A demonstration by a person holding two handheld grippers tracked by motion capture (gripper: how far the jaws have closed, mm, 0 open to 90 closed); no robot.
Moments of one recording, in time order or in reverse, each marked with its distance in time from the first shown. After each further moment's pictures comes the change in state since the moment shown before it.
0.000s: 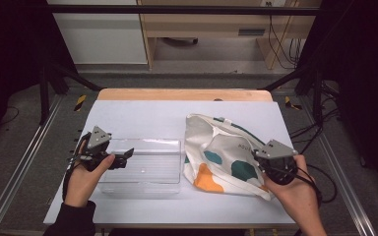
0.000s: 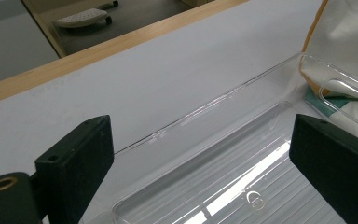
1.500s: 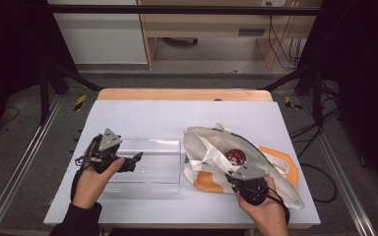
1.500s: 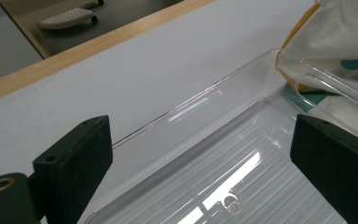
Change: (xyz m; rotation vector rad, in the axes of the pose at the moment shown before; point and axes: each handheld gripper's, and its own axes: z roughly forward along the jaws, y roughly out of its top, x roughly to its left) left arm -0.023 0.005 0.011 0.011 -0.047 0.035; right arm 0.069 -0.031 0.043 -0.029 0.180 0.086
